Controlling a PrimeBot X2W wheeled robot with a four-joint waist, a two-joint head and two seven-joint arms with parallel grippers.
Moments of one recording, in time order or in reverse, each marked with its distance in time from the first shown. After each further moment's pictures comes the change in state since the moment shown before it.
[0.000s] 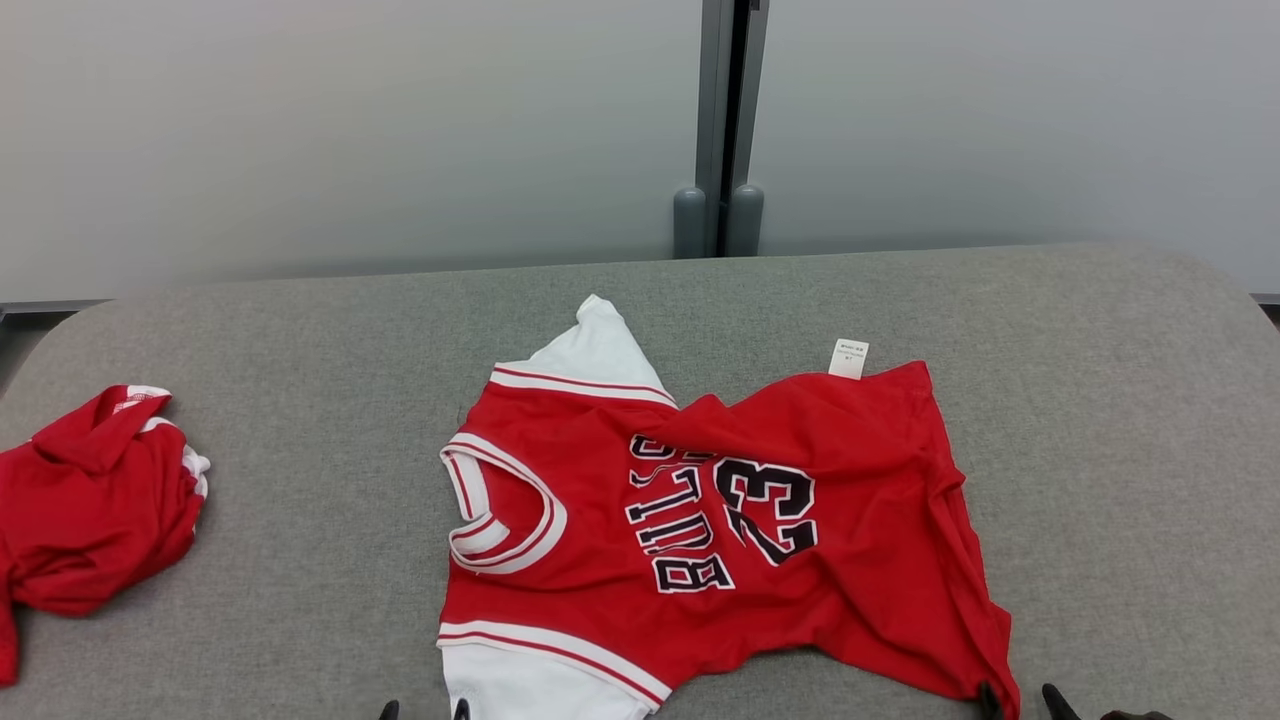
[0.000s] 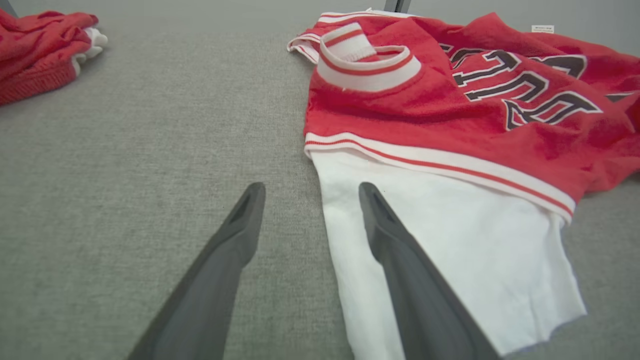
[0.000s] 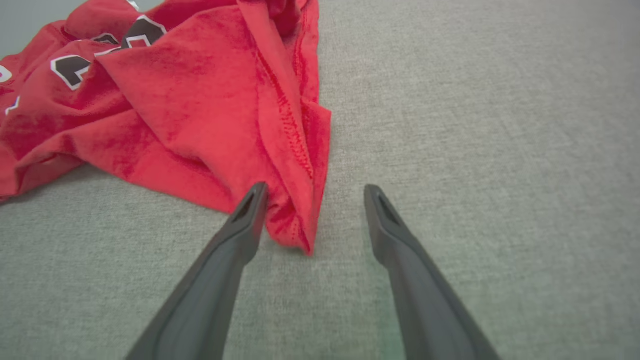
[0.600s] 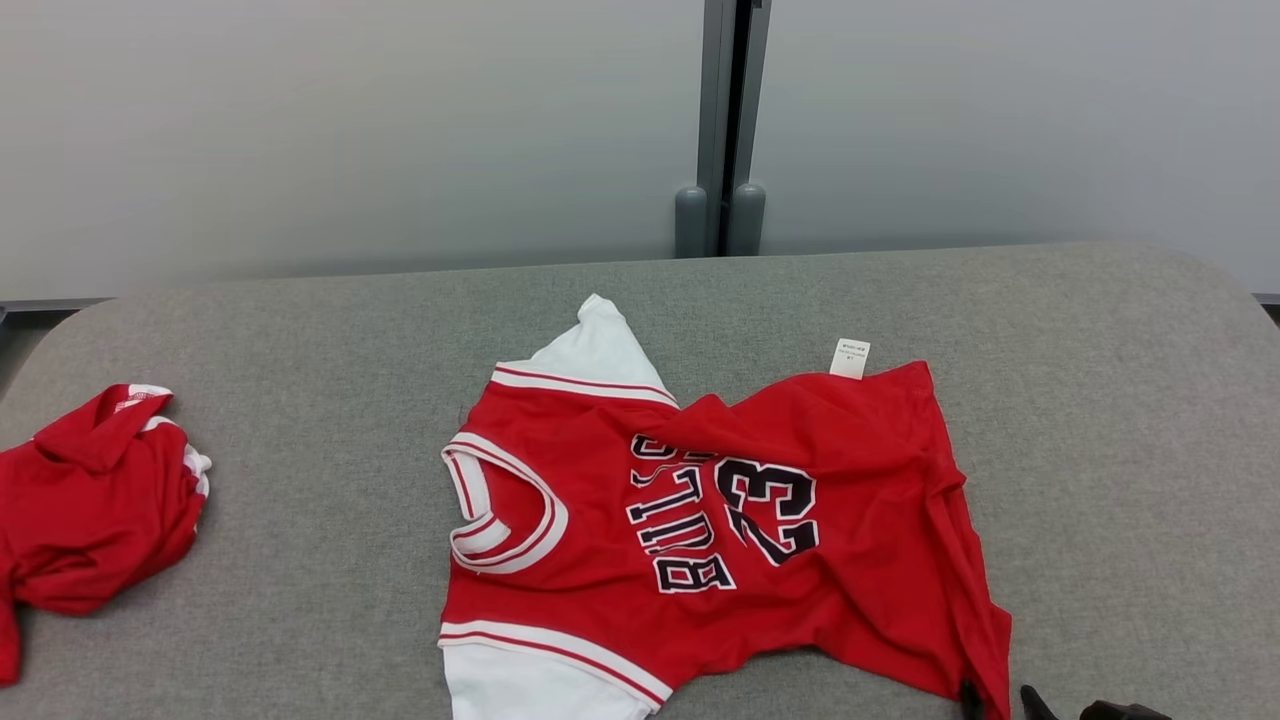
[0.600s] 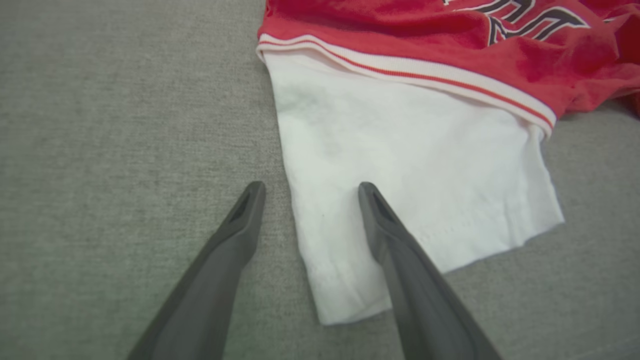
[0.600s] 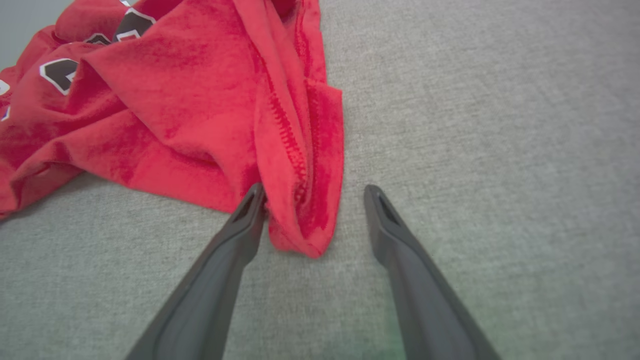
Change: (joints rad) left arm -0.008 0.000 -0.100 0.145 -0.064 -0.029 -0.002; right arm -0.060 0.016 0.029 0.108 0.085 0.000 -0.002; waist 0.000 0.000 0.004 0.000
